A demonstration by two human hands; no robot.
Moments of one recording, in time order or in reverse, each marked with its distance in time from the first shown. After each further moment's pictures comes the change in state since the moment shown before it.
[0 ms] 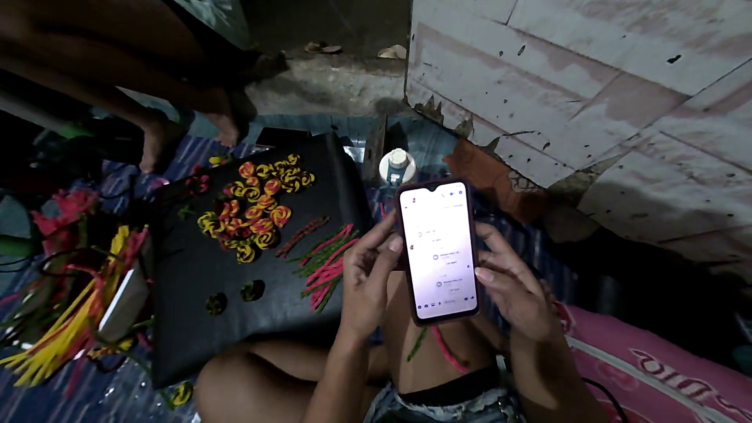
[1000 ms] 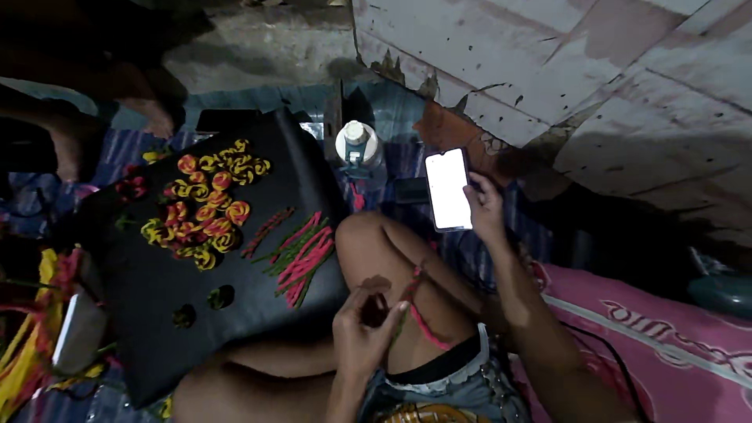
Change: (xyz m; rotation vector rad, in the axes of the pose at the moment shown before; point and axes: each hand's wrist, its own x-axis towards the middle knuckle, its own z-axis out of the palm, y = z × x) left_hand -0.104 -0.078 -0.018 0.713 0.068 -0.183; right_hand -0.008 0.093 -0.125 -0.744 0.694 0.277
